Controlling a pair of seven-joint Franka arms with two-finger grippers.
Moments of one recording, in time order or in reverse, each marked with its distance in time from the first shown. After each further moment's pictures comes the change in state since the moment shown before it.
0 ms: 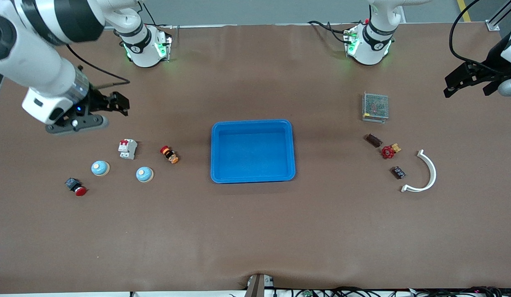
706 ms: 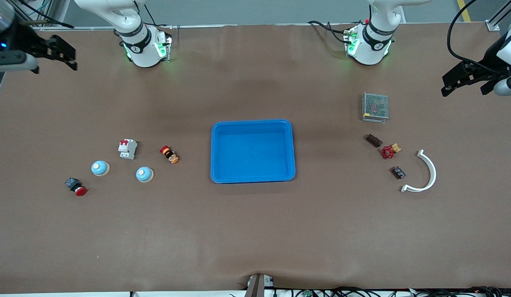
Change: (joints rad) left arm -0.004 0.000 -0.002 0.000 0.000 -0.011 0.001; right arm -0.155 -0.239 -0.040 -0.022 -0.011 -0.203 -0.121
